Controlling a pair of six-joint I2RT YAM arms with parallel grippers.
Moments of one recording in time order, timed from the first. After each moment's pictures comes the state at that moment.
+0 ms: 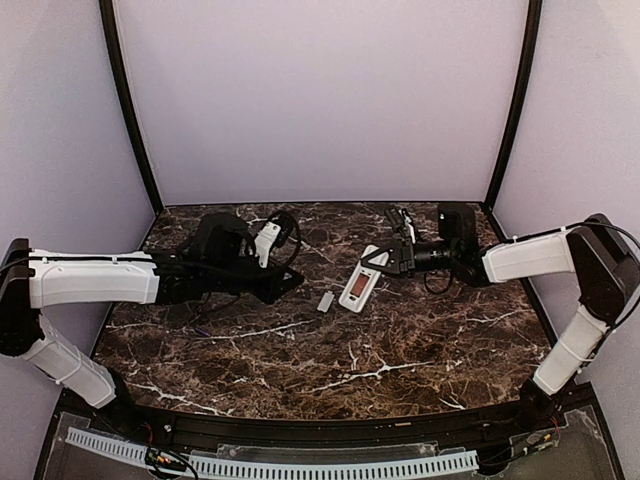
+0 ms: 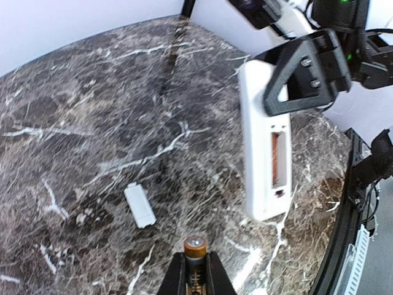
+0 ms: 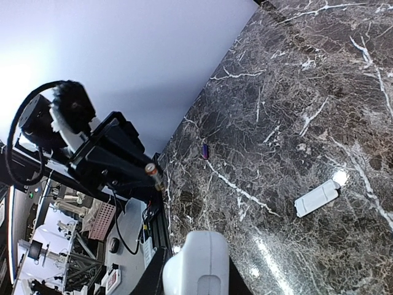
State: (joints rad) left arm -0.84 1.43 0.91 -0.03 0.15 -0.25; right arm 0.51 1.64 0.83 0.46 -0.98 0.67
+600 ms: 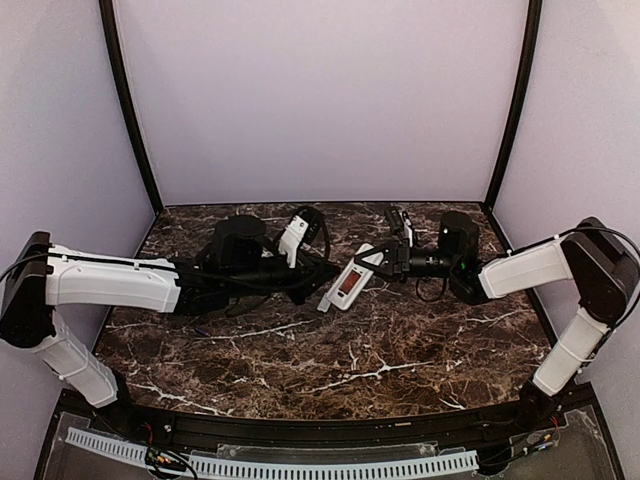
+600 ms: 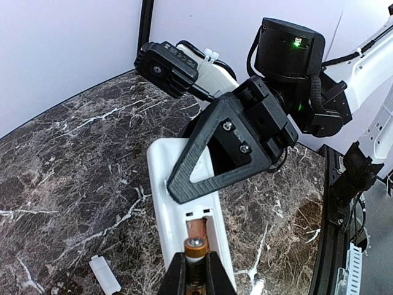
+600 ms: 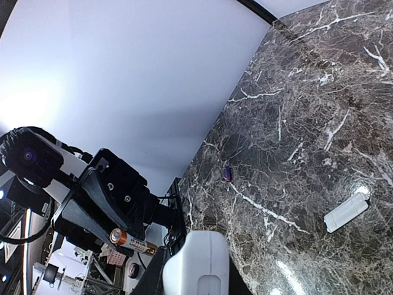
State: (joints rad) left arm -0.98 1.53 0.95 0.28 0.13 -0.18; right arm 0.58 1.64 0.73 0.79 -0.86 0.93
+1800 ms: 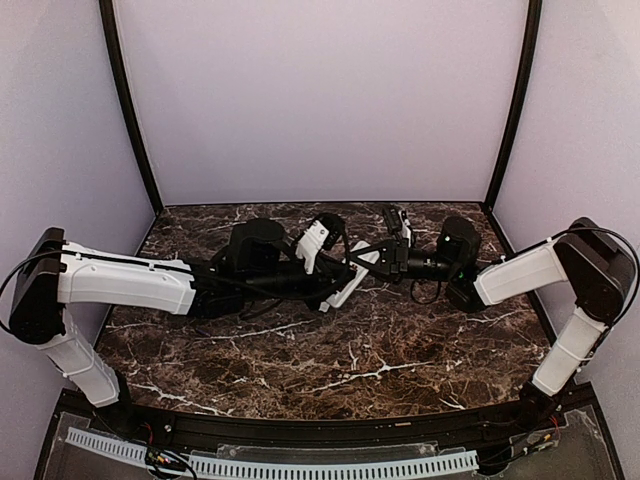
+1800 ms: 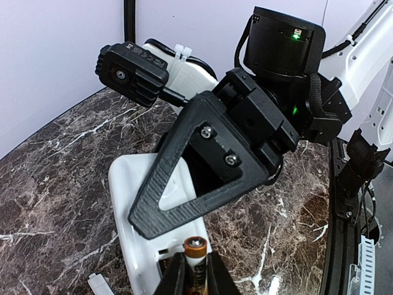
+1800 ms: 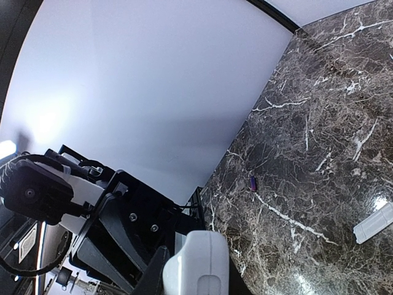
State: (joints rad) left arm -1.03 1.60 1.02 0.29 0.08 -0.08; right arm 0.63 1.66 0.69 1.01 -0.83 1.07
